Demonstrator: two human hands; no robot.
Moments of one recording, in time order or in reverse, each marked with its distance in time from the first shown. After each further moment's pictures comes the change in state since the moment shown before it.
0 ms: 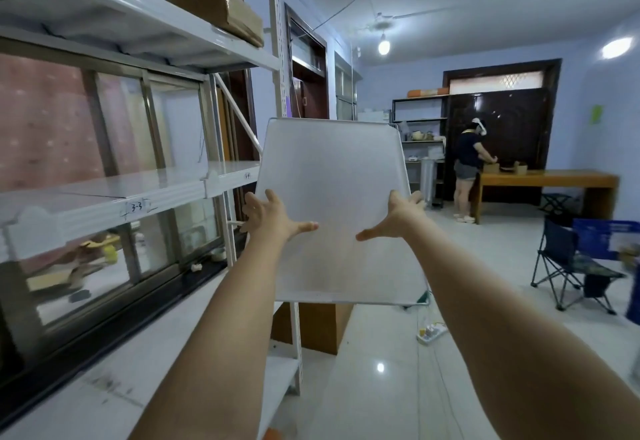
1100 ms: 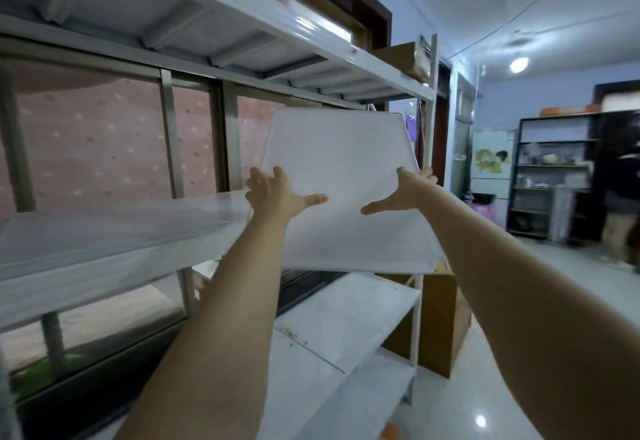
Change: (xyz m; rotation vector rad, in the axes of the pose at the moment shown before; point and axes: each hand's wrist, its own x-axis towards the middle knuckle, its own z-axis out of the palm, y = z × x) left_hand -0.133 -0.296 -0.282 0.071 0.277 -0.211; right_hand -0.250 -0.309 0.016 -0.078 -0.061 -0.408
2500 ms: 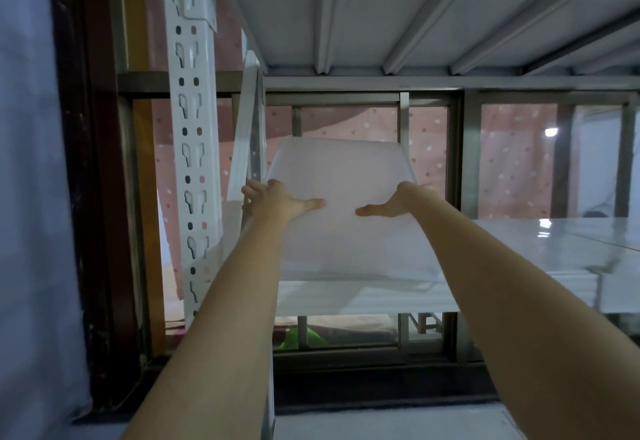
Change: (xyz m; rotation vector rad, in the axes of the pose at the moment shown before) left_hand 0.044 -0.232 -0.145 0.310 0.390 -0.720; right_hand 0.074 -0.357 0.108 -0.008 -0.298 -0.653
